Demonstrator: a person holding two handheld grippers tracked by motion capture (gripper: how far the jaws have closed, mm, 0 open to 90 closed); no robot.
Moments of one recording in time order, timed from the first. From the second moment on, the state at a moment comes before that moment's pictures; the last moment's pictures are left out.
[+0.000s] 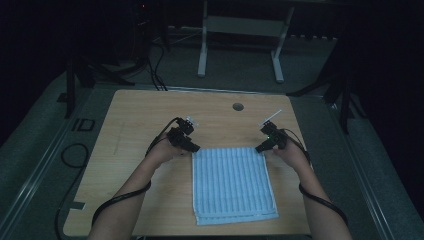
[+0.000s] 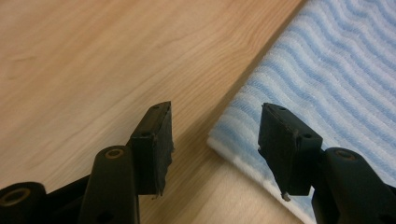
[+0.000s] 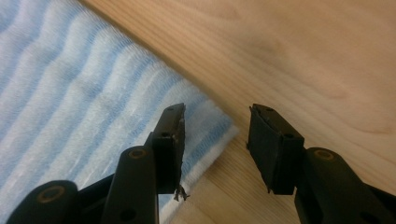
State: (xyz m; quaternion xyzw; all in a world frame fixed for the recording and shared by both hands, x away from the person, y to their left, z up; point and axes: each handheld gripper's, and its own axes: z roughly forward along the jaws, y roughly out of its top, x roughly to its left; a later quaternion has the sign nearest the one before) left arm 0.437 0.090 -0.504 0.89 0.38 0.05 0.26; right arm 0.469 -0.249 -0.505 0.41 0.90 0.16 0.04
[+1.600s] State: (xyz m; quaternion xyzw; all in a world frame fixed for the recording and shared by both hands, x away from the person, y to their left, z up) left arm 0.320 0.106 -0.436 0.89 0.30 0.10 0.34; right arm 0.335 -0.256 -0.417 0.32 0.89 0.28 0.16
